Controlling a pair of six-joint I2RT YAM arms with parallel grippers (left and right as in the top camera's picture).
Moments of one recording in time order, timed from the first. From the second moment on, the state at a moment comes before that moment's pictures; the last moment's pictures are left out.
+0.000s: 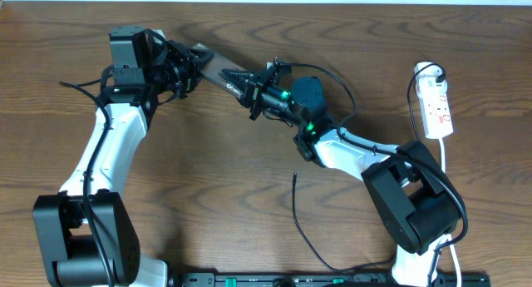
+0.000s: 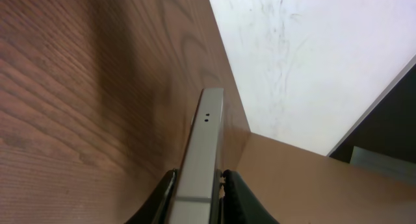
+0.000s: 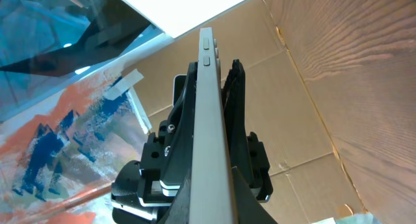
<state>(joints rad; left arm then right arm) 0.03 1.66 1.18 -0.14 0.69 -1.21 0.61 1.98 1.07 0.97 -0.49 2.04</state>
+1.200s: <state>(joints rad) 0.03 1.66 1.18 -0.15 0.67 -1.21 0.63 1.98 1.07 0.99 -0.46 2.06</state>
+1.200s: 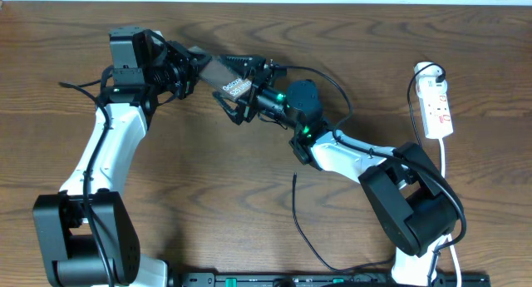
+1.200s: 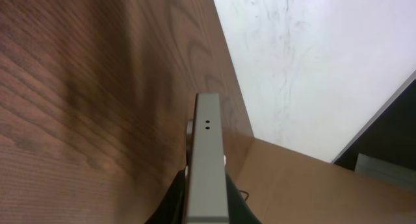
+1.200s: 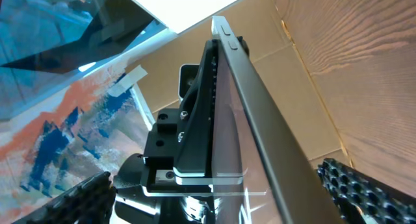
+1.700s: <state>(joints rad) 0.29 1.67 1.18 0.00 0.86 -1.21 0.55 1.98 1.07 0.92 -0.65 1.97</state>
